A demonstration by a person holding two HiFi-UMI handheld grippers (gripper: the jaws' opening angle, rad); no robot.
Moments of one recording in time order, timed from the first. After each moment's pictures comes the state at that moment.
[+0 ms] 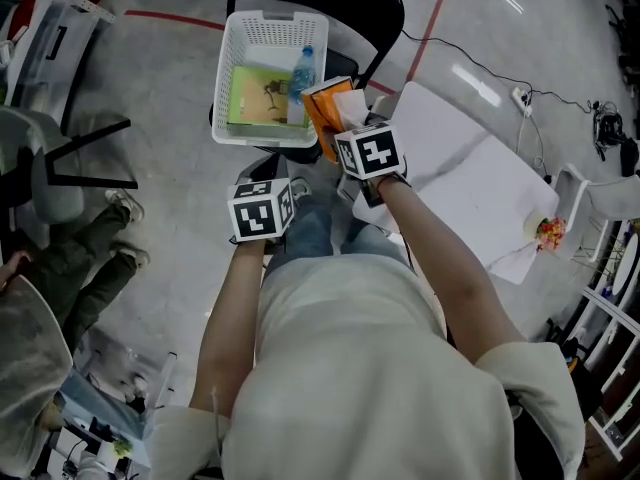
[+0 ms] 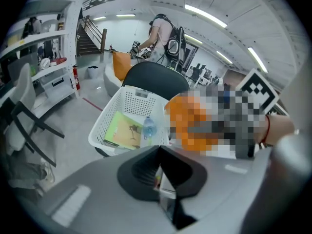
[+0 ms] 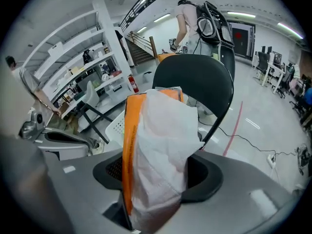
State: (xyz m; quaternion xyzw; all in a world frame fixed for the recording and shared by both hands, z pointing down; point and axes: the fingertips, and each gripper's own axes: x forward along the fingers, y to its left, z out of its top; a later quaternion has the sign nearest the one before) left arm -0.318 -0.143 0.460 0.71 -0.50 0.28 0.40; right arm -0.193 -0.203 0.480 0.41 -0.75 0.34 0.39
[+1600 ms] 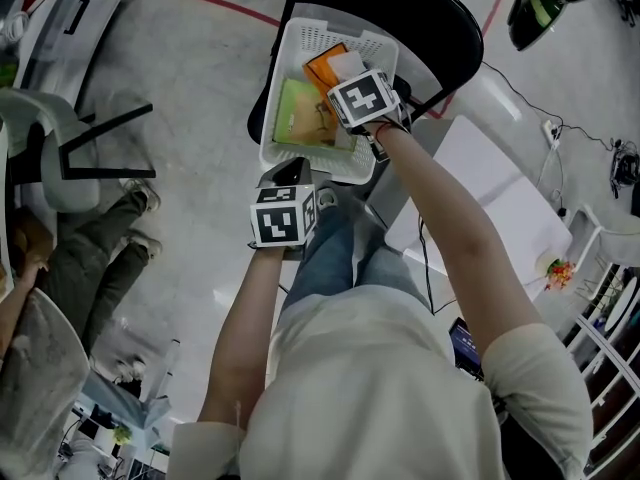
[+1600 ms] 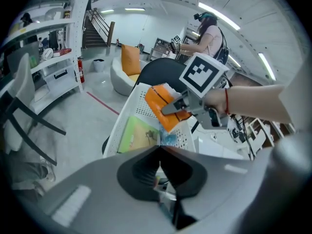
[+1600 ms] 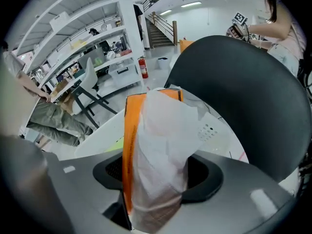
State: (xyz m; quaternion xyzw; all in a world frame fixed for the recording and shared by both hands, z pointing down) left arm -0.390 -0.215 0.498 0.69 -0.51 0.28 0.43; right arm -0.316 -0.367 0.550 0.34 -0.75 0.27 0.49
